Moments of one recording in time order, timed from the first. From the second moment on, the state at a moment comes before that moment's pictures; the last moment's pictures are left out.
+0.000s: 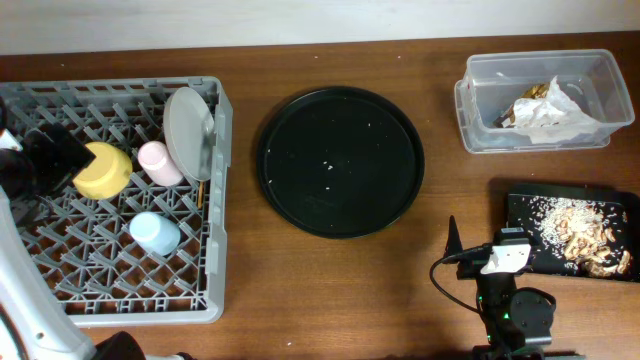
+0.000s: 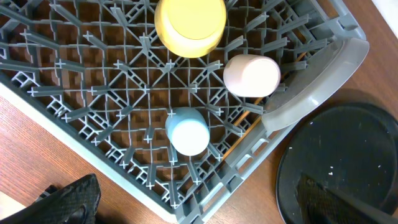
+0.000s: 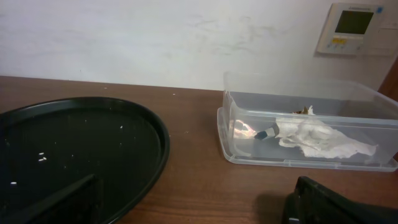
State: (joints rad) left arm 0.47 1.60 2.04 -1.64 0.07 -0.35; right arm 0.01 0.01 0.02 -0.08 0.01 -0.06
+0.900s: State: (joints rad) left arm 0.19 0.84 1.03 -0.76 -0.02 -0.09; right arm 0.01 0.01 0.02 -0.08 0.01 -0.07
